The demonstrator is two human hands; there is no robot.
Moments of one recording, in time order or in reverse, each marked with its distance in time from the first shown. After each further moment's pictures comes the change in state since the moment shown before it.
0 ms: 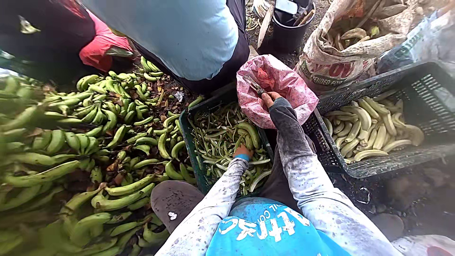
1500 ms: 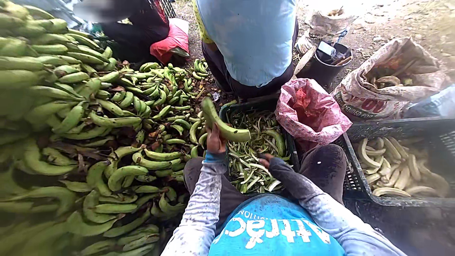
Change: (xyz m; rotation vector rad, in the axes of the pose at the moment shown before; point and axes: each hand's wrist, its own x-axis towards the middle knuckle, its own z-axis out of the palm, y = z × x) left_hand -0.136 -0.159 -0.122 -1.808 0.697 0.805; right_hand -0.161 0.026 0.111 -0.336 -0.686 -0.041
